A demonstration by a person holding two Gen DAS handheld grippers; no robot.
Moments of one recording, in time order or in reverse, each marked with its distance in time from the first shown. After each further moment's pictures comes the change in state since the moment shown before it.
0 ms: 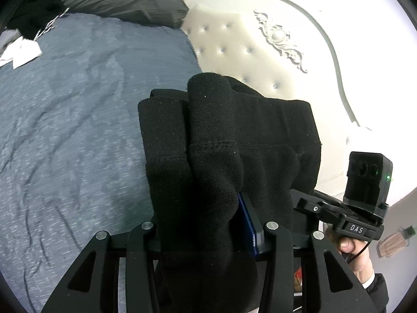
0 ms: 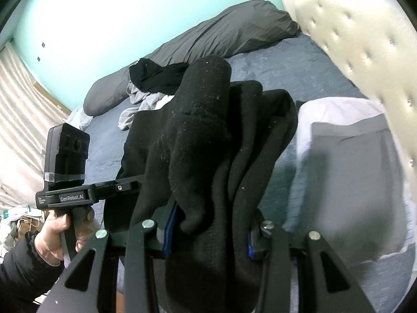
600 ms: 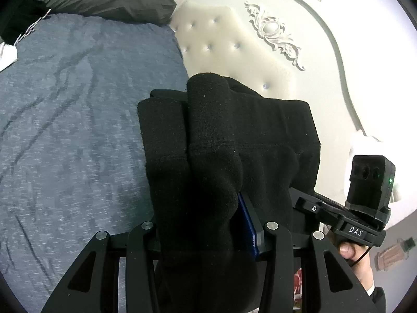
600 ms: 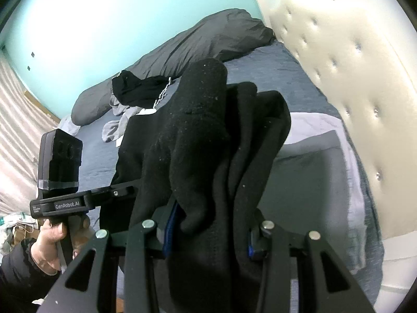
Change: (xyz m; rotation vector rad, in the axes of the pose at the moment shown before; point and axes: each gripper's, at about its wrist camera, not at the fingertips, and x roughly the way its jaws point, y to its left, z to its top) left arm 0.081 -0.073 0.022 -0.026 -0.010 0.010; right arm -0.050 -0.084 0.027 0.021 -0.013 -0.062
